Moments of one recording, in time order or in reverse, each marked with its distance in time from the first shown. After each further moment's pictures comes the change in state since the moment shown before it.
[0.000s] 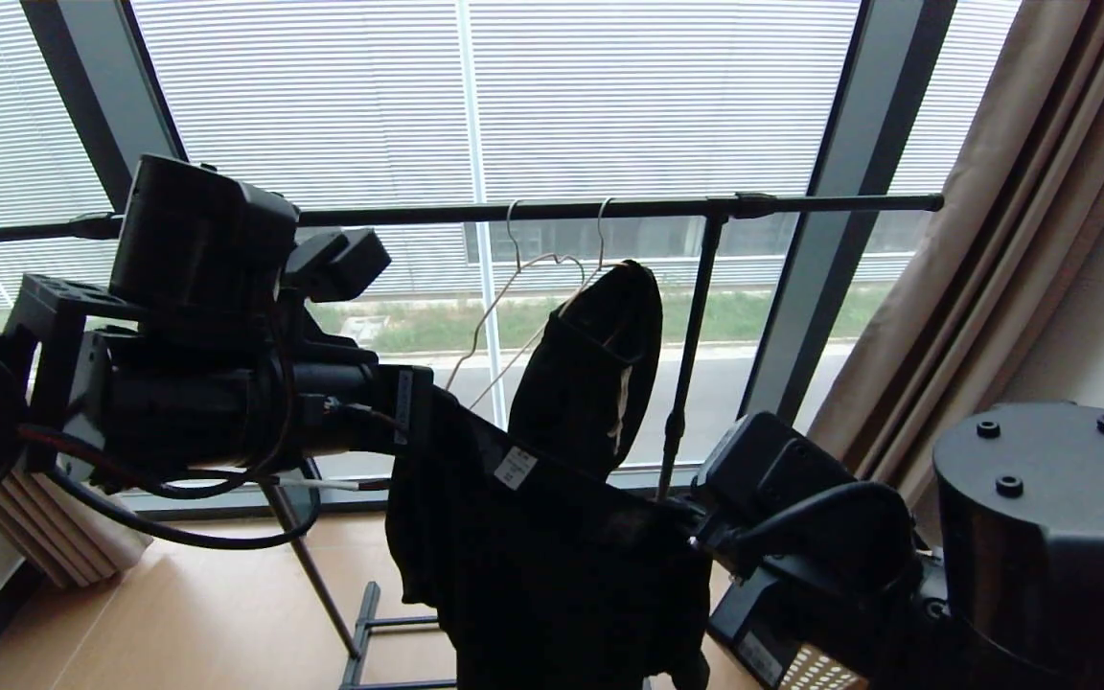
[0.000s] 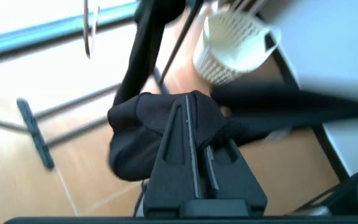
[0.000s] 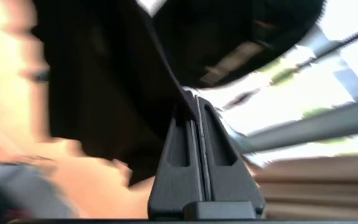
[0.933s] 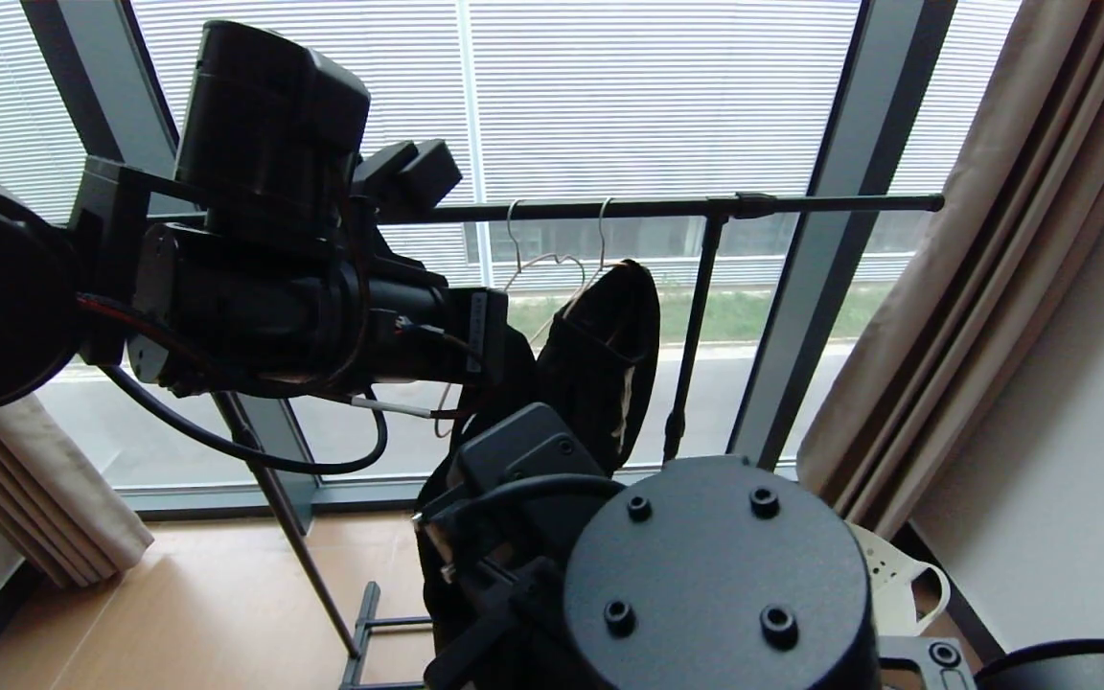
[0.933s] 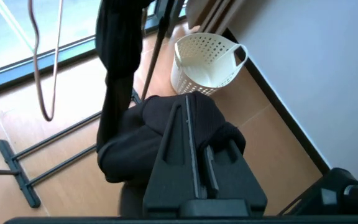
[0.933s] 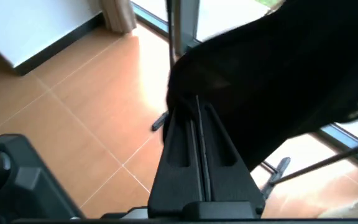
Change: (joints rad) left arm -0.091 0.093 -0.270 0.111 -0.003 0.004; right arm 0.206 0.272 -0.306 -0.001 -0.032 0.424
